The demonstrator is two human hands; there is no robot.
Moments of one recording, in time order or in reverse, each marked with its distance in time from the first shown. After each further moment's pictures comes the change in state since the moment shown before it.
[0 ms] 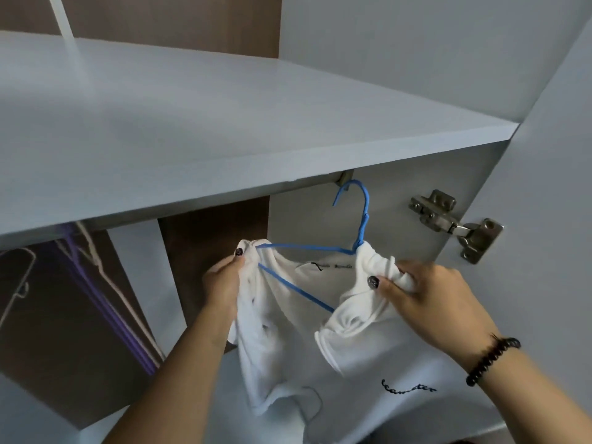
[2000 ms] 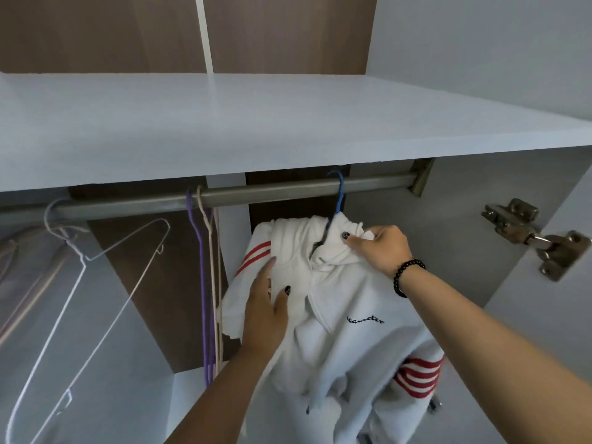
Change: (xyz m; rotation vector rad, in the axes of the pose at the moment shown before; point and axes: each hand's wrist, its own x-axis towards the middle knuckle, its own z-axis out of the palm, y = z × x) left_hand -0.085 -0.035 -0.076 0.668 0.111 0.699; right_hand 0.099 -0.055 0.102 0.566 -0.220 0.080
